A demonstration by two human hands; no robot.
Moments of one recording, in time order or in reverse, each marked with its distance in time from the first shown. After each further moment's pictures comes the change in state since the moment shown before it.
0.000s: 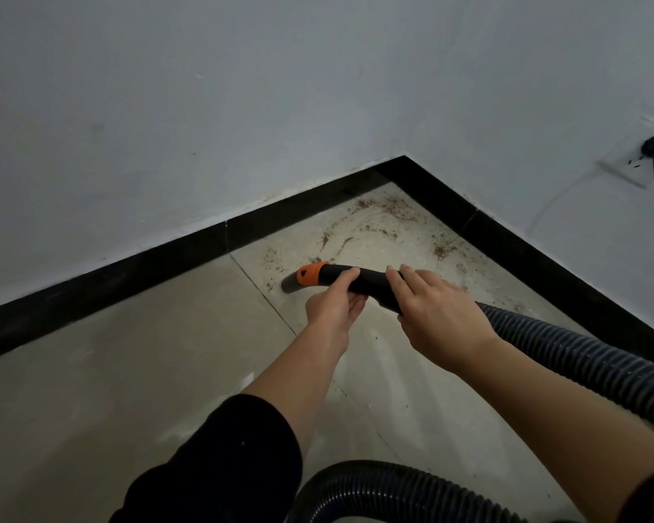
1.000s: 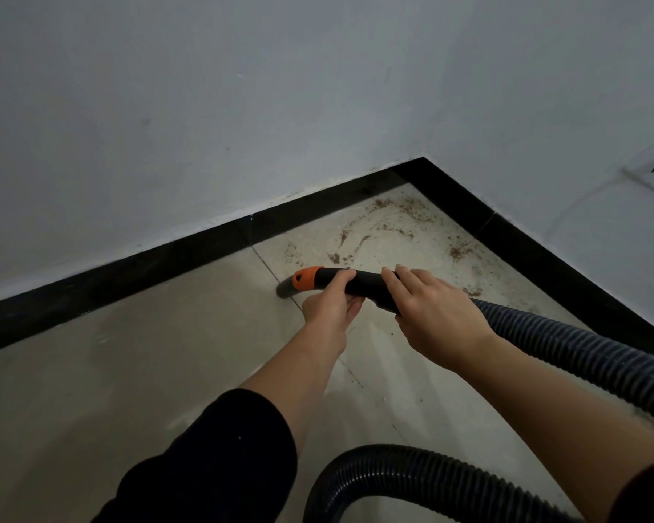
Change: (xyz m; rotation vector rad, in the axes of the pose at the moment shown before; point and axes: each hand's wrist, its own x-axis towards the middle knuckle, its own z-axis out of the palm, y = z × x) left_hand -0.016 0.016 -0.032 -0.009 0.069 0.012; right_hand 0.007 -0.030 -0.012 0.002 -0.011 -0.084
